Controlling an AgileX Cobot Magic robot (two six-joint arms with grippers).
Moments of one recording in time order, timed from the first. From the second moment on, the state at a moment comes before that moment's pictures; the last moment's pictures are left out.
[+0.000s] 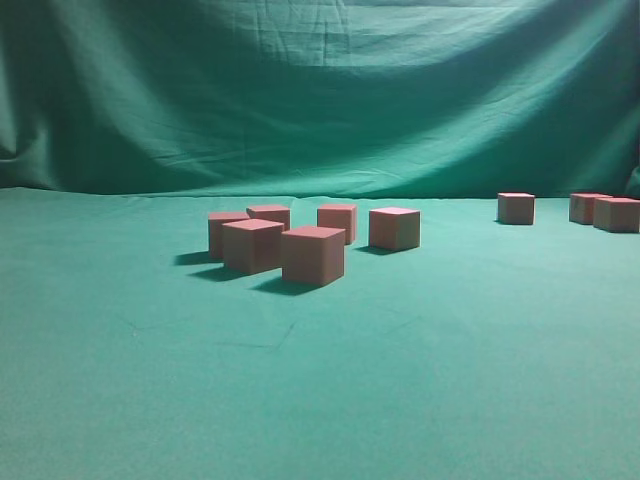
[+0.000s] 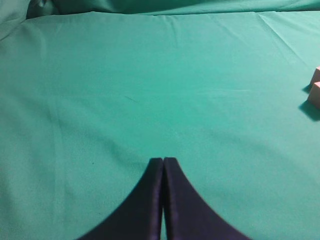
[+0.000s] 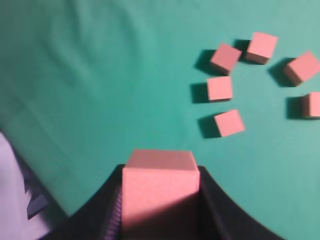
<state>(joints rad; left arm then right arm) -0.01 -0.01 0.02 0.02 0.35 0.01 0.76 1.54 -1.60 0.21 1.26 -0.04</state>
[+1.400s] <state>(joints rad) -0.01 -0.01 0.02 0.02 0.35 0.01 0.83 1.74 -1.06 -0.27 0.73 0.54</state>
